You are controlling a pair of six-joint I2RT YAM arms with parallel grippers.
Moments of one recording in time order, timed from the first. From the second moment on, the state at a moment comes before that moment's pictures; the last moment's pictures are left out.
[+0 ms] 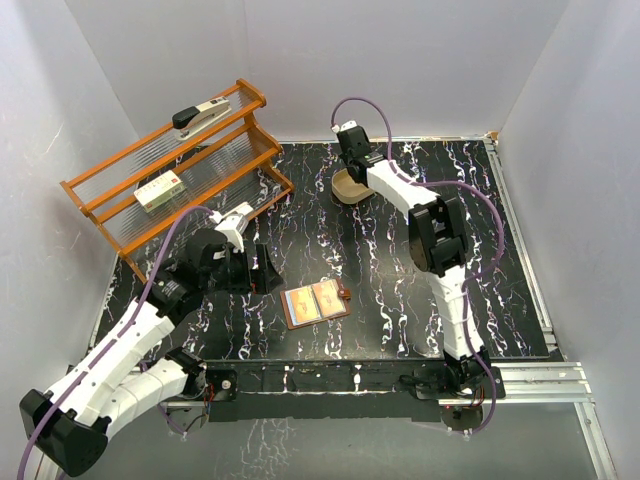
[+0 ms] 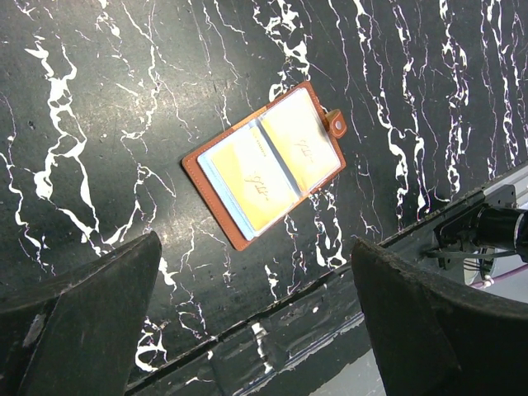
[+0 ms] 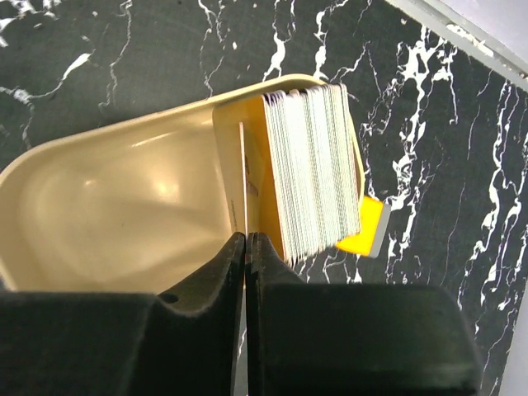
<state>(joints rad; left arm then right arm) -0.56 0.83 0.77 -0.64 0.15 -0.50 0.41 2.37 2.06 -0.46 0.45 -0.20</state>
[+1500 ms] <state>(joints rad) -0.56 0.80 0.66 -0.27 0.34 -0.98 0.58 1.09 0.75 0.05 -0.49 0.75</state>
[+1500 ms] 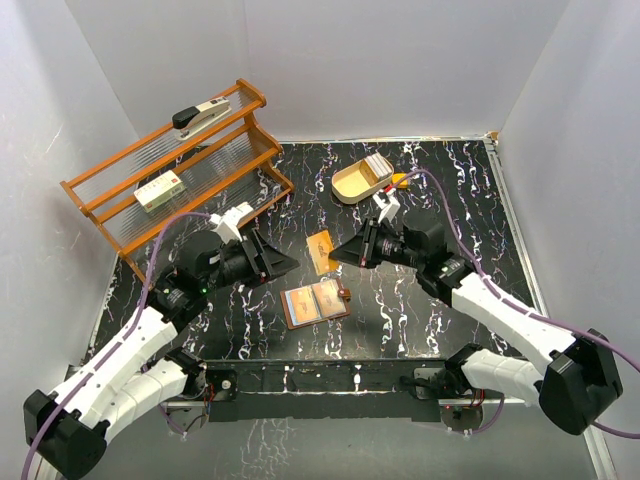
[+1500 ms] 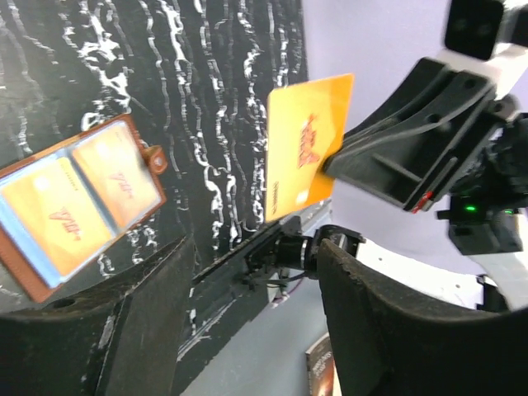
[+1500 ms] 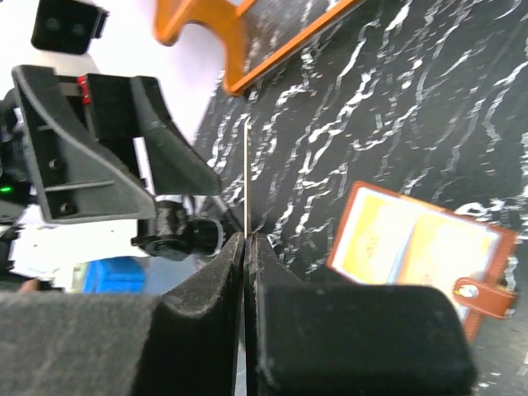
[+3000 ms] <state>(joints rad) -0.56 0.89 0.58 -0.27 0.41 -1.00 0.71 1.05 0.65 -0.16 -0.17 0.68</state>
